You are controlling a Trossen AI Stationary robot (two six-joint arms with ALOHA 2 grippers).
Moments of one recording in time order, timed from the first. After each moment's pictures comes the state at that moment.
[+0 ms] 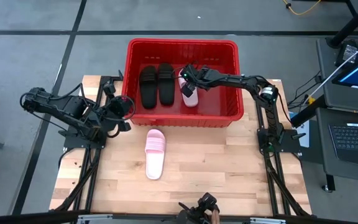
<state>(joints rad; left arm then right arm) -0.31 0.98 1.20 -1.07 -0.93 -0.12 -0.51 2.09 1.61 -0.54 0.43 0.04</state>
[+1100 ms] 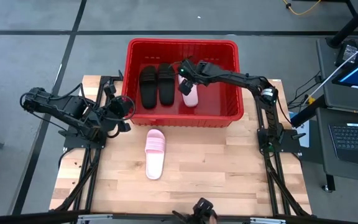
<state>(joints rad) -0.31 0.98 1.20 -1.07 -0.92 -0.12 -0.46 2.08 1.84 -0.80 0.39 0.02</state>
